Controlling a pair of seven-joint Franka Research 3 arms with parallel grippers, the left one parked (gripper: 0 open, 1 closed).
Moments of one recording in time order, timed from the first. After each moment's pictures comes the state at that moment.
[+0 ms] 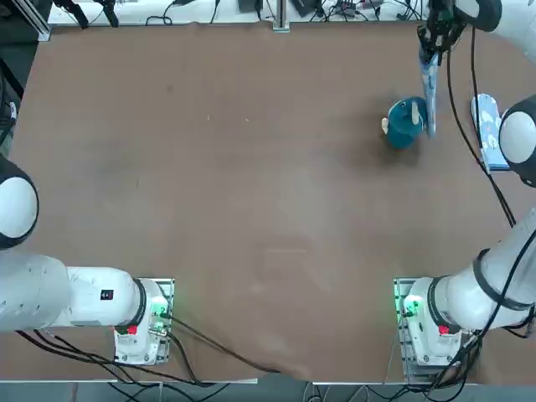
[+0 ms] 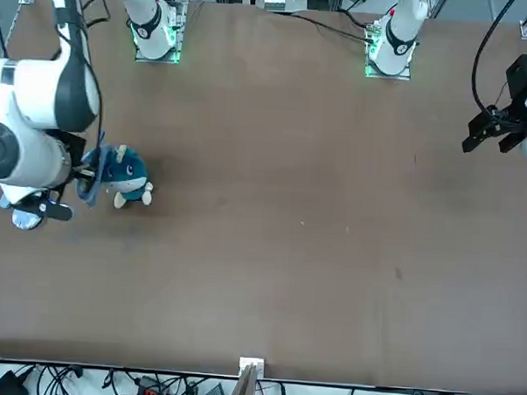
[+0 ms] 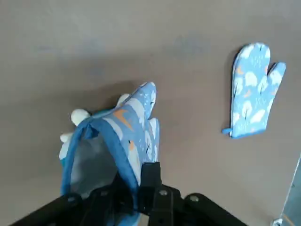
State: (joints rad) arm 0.16 0.39 -0.04 -1.46 -0.23 1.56 0.29
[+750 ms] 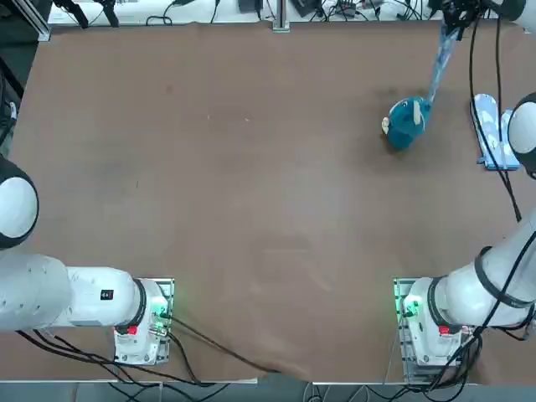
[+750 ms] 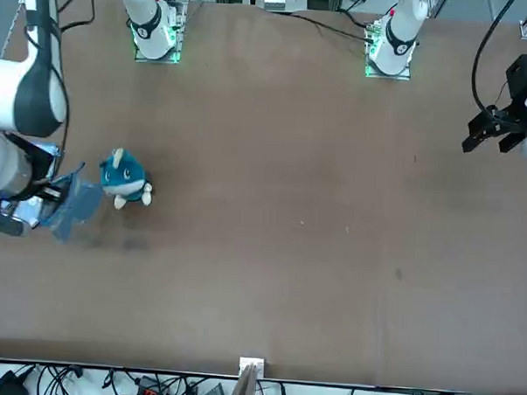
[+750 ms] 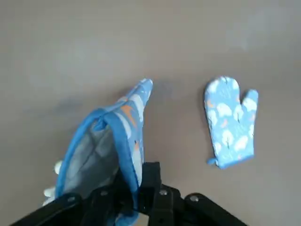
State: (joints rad) arm 0.04 0.38 -0.07 -1.40 -0.23 1.65 0.27
